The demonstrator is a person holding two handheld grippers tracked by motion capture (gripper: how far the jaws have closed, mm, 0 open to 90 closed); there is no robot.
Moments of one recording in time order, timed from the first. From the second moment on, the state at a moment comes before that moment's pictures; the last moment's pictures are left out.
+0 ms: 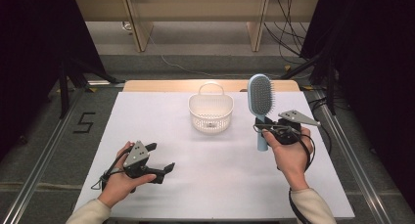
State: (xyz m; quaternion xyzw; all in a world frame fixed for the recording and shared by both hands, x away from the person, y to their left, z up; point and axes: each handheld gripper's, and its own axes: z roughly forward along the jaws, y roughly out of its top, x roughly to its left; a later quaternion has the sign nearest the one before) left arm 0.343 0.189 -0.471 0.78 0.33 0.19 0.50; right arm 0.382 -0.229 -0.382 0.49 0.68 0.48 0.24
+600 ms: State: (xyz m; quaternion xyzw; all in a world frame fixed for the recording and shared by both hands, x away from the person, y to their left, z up) left arm 0.343 0.189 -0.471 0.78 0.33 0.20 0.50; right arm 0.387 -0.226 -0.380 0.49 0.68 0.49 0.24
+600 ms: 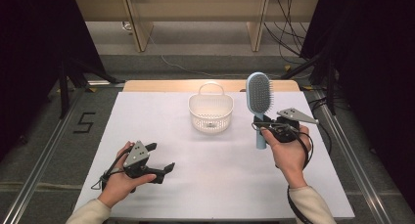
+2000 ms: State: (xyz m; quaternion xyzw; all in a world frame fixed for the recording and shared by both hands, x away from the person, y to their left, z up) left arm 0.343 0.189 -0.471 0.78 0.33 0.19 0.50; right arm 0.399 -0.217 -0.377 0.48 0.68 0.50 0.24
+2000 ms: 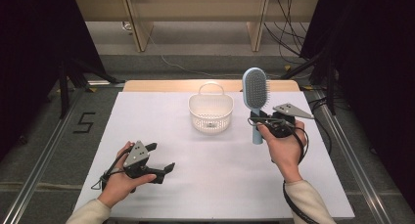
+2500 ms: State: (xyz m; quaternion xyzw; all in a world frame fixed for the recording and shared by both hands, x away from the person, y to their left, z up) left arm 0.343 0.189 -0.471 0.78 0.32 0.20 0.50; right arm 0.402 -0.216 -0.376 0.48 0.68 0.50 0.25
